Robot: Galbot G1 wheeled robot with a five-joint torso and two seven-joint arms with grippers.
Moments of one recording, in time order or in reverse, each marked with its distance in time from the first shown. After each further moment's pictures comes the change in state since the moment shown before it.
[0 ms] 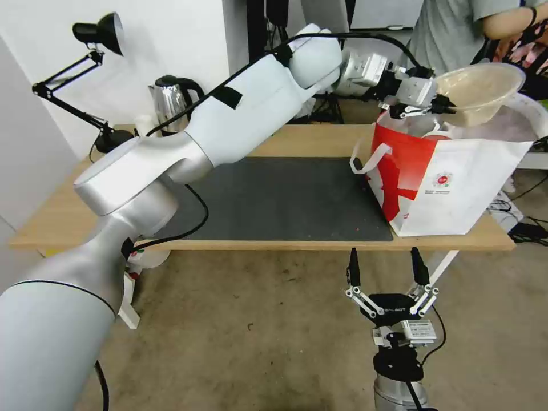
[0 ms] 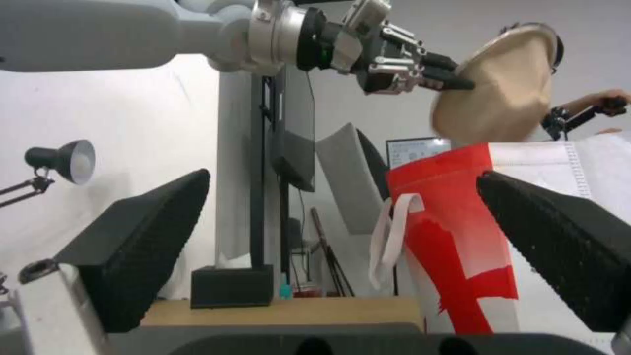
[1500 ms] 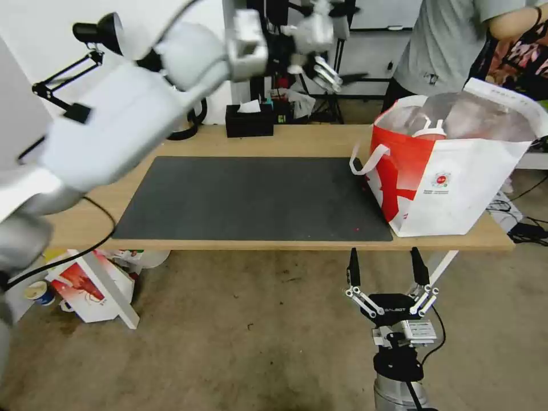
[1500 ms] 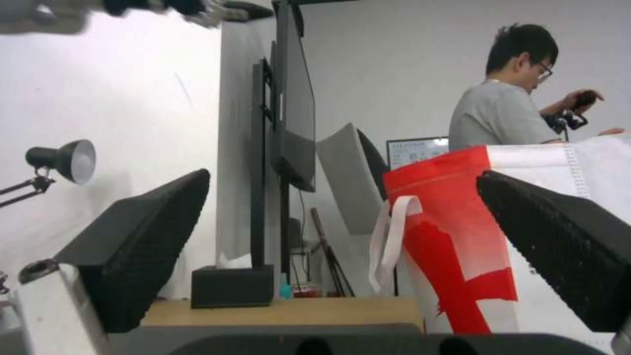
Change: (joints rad) left arm 0.098 0.625 -0.111 -0.555 -0.409 0.301 -0.359; right arm 0.000 0.000 0.000 0.000 0.000 0.000 0.000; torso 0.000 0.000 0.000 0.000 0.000
